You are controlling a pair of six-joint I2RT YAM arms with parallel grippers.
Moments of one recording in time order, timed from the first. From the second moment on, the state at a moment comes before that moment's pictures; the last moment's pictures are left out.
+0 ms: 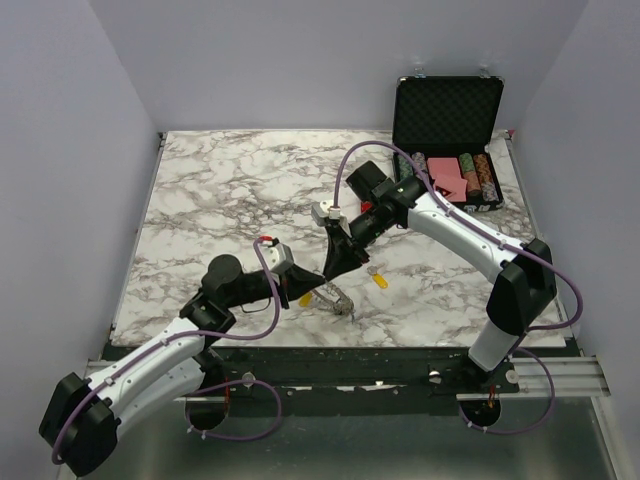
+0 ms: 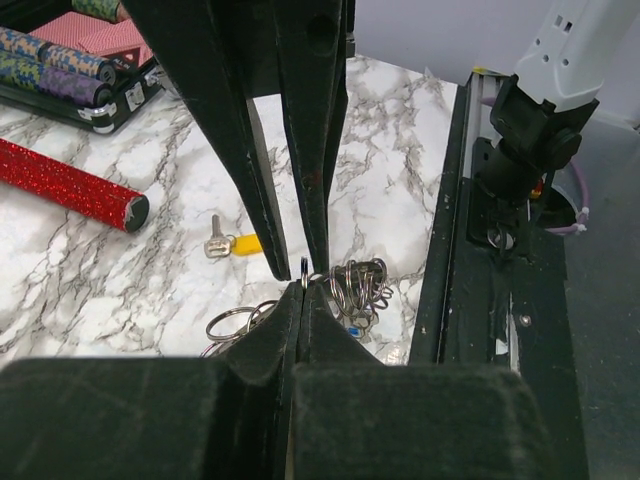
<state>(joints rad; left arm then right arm) -0.66 0.77 0.34 0.42 0.63 -0.14 0.71 1.71 1.51 -1.00 -1.12 -0.92</state>
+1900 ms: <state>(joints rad) -0.66 0.56 0.24 0.41 0.64 -0.17 0.73 1.62 1.38 -0.88 -1.26 -0.88</state>
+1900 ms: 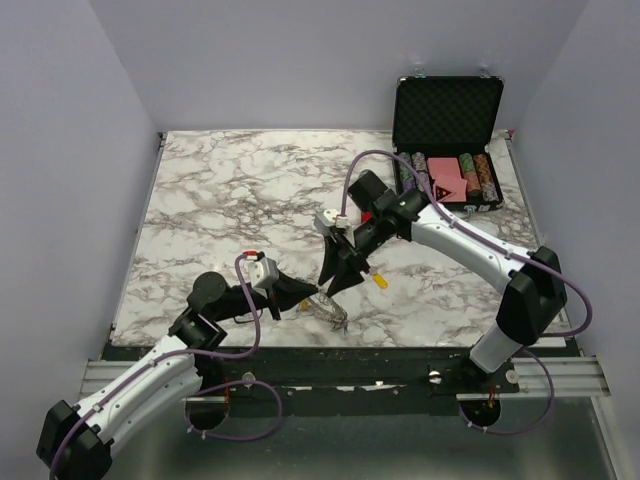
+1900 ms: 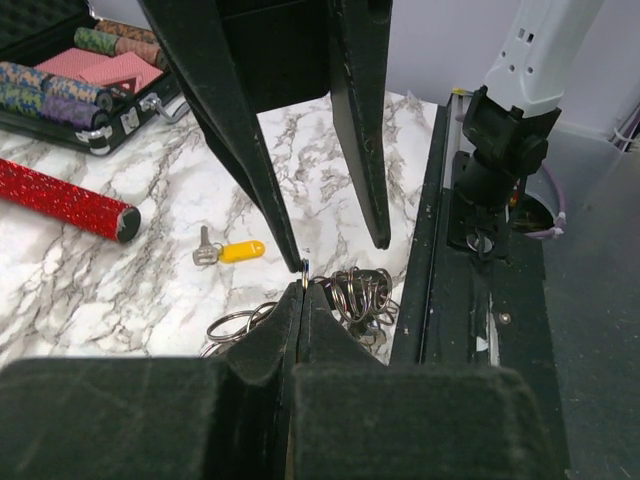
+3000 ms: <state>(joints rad) -0.66 0.56 0.25 0.36 0.58 -0.25 0.77 1.67 1.44 -0.88 -1.14 -0.83</state>
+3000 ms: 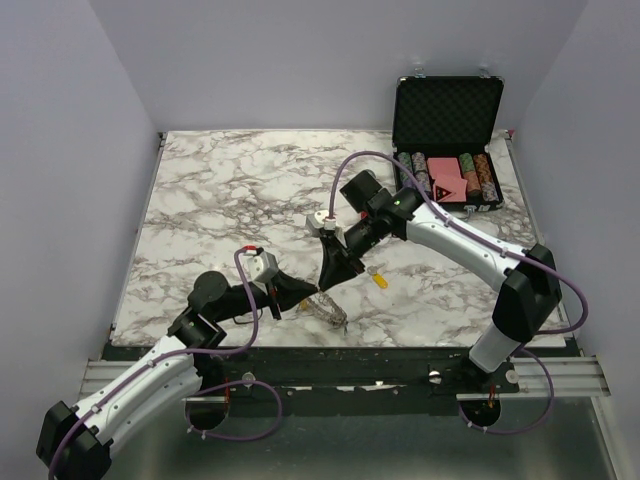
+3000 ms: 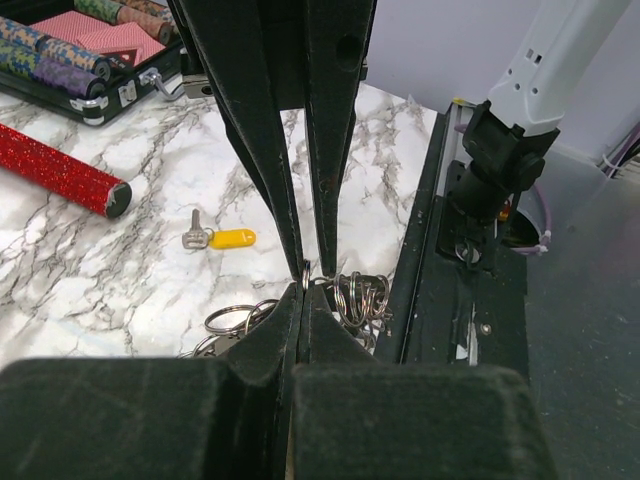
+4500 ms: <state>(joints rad) -0.66 0.45 0.20 0.46 0.50 -0.37 0.75 1.68 1.45 -0.77 -1.25 -0.64</state>
